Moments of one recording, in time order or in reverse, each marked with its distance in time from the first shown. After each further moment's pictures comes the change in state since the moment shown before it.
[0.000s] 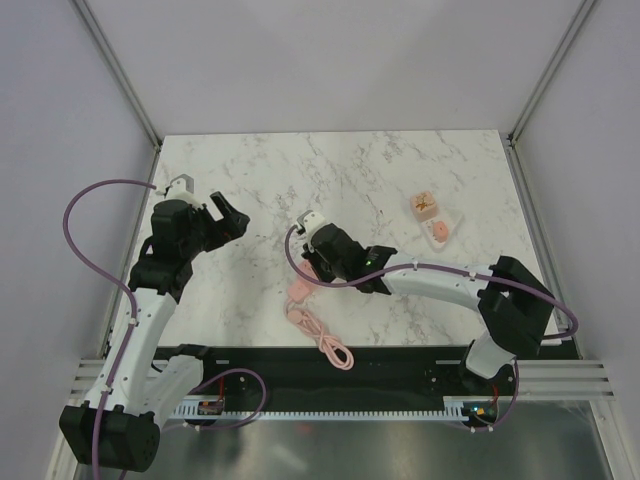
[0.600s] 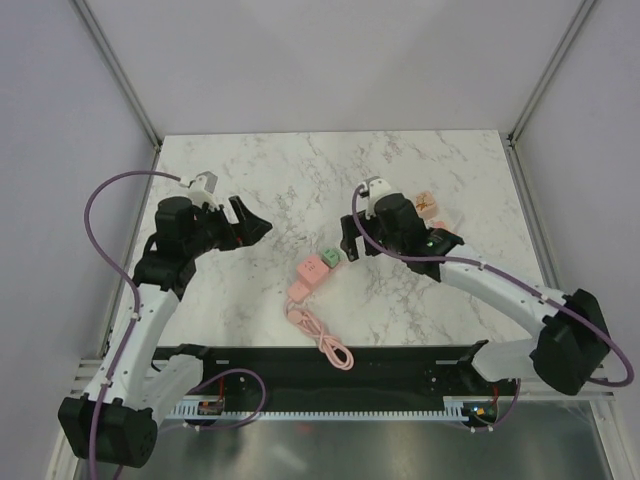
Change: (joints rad) left arm -0.022 0.025 -0.002 0.055 0.299 0.064; right arm -0.274 -0.280 -0.075 -0.117 -0.109 0.051
